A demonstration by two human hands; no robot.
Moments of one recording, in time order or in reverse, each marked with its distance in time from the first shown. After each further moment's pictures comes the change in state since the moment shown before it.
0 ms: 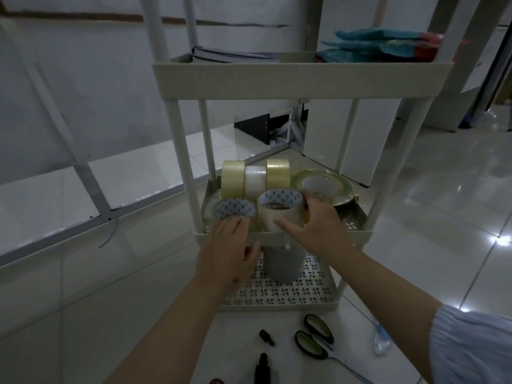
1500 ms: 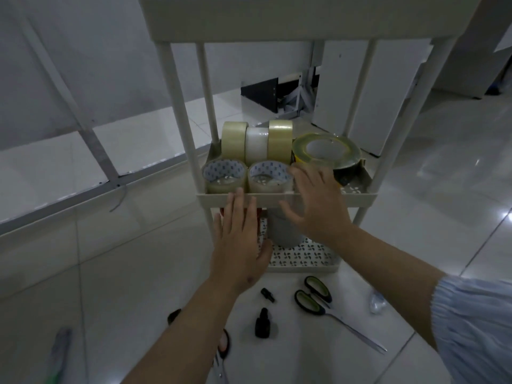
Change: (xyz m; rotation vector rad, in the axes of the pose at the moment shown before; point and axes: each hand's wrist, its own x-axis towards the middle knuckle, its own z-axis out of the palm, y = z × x) left_hand -0.043 0.008 0.048 -0.035 0.074 -0.013; right_hand -0.029 0.005 0.007 -0.411 0.136 -0.388
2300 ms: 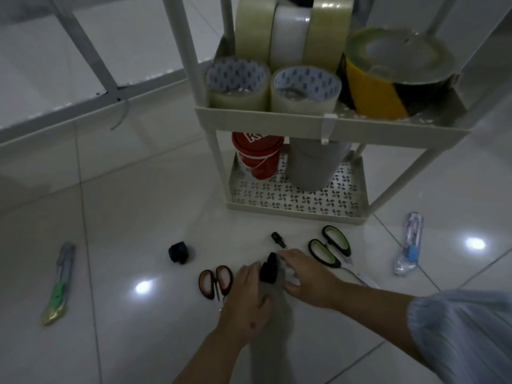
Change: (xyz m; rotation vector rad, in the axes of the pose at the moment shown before) left_hand -0.138 -0.029 0.112 -0.392 -0.586 -0.494; right_hand -0.175 -0.002 0.126 0.562 -1.035 0.096
